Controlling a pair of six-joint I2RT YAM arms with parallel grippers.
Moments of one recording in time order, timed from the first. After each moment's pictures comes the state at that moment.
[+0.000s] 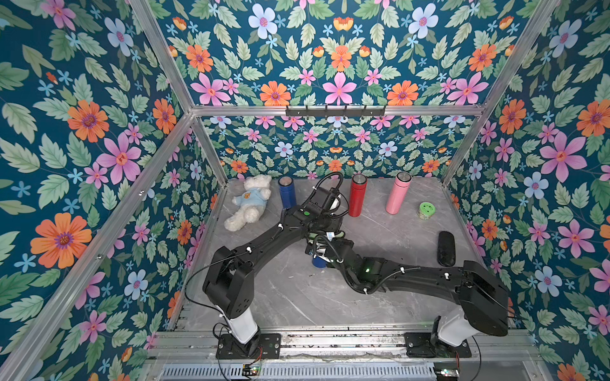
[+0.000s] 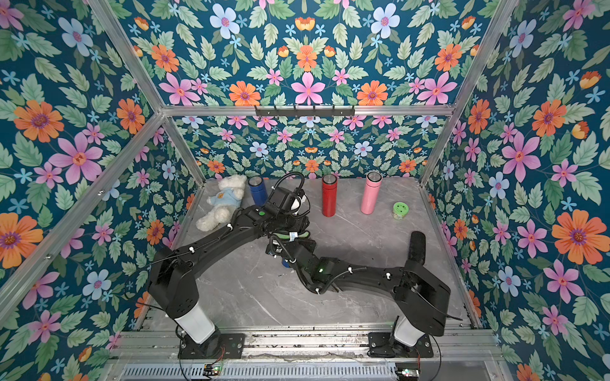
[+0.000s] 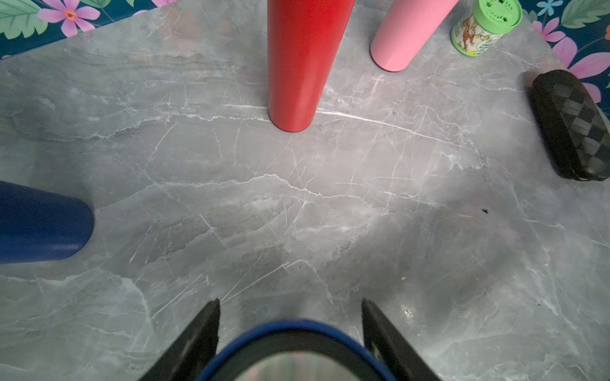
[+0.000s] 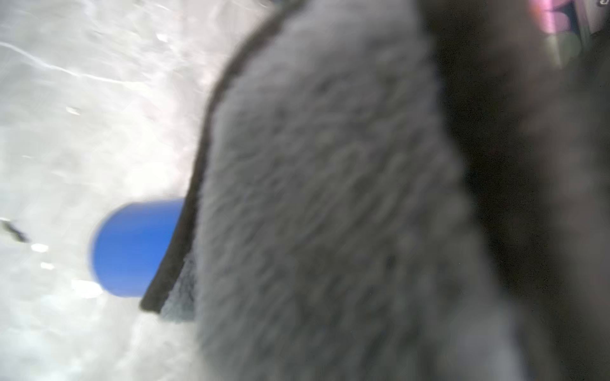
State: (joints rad) left arm -0.72 1.71 1.43 -0.57 0.01 -0.18; right arm 1.09 1.63 1.00 0.02 0.63 -0.66
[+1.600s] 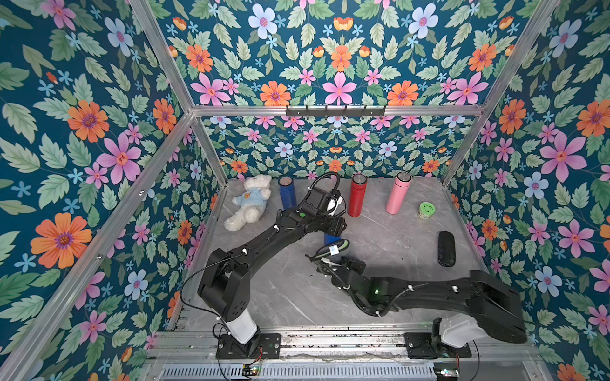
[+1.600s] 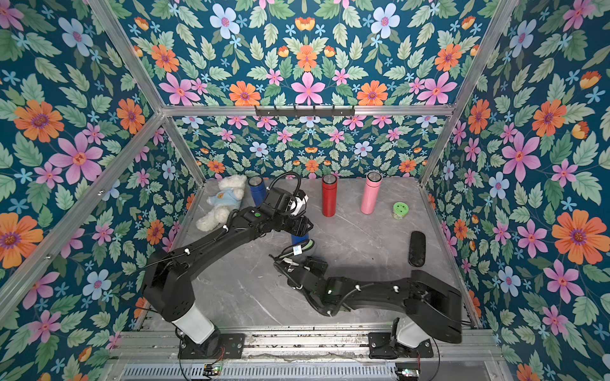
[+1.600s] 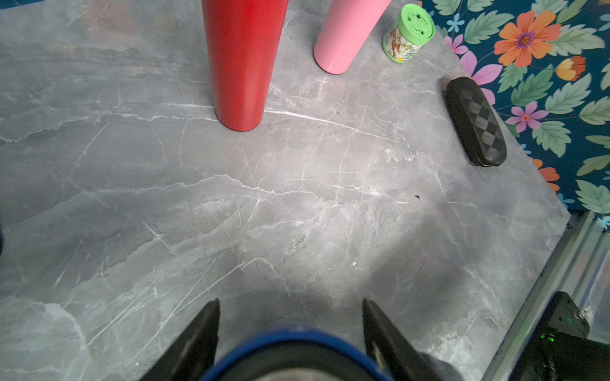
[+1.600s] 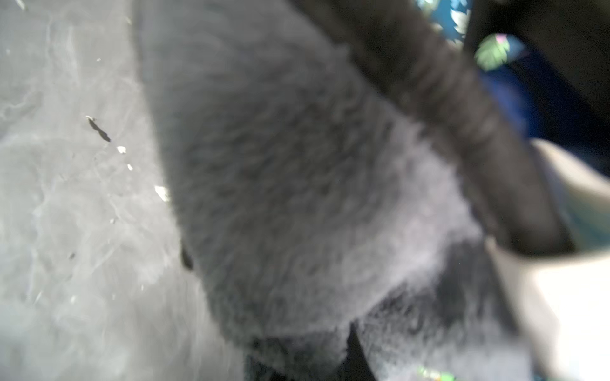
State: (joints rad) left arm -0.68 1.65 1.33 -0.48 0.20 -0.16; right arm 1.20 1.41 0.76 -0.11 0.78 -0.36
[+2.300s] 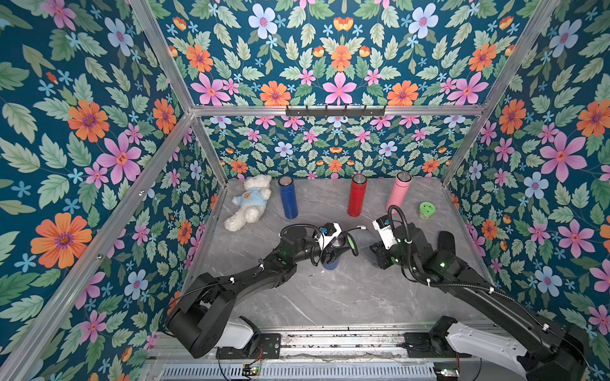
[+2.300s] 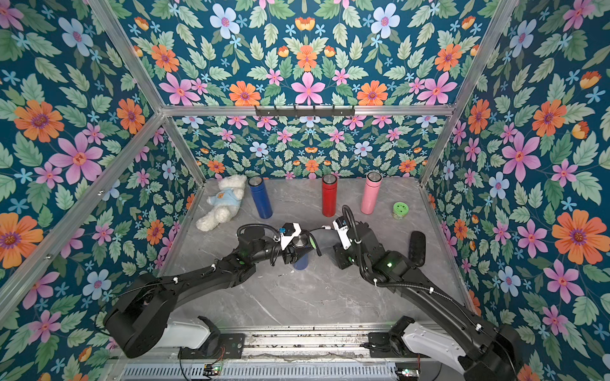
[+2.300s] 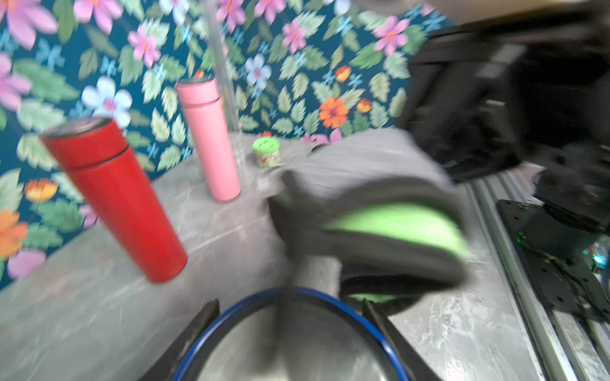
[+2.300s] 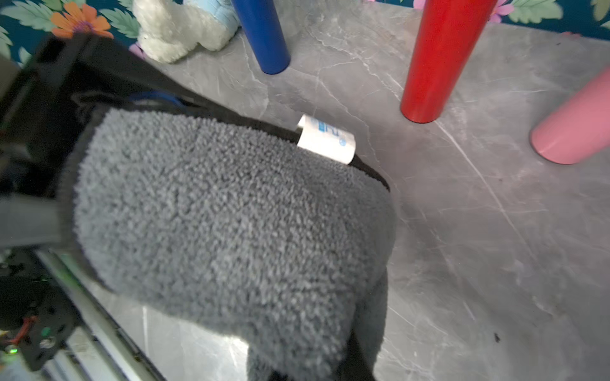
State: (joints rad) left arm -0.69 1.41 0.59 0.67 0.57 0.19; right arm 0.65 1.06 0.90 -0.51 -0.06 0.24
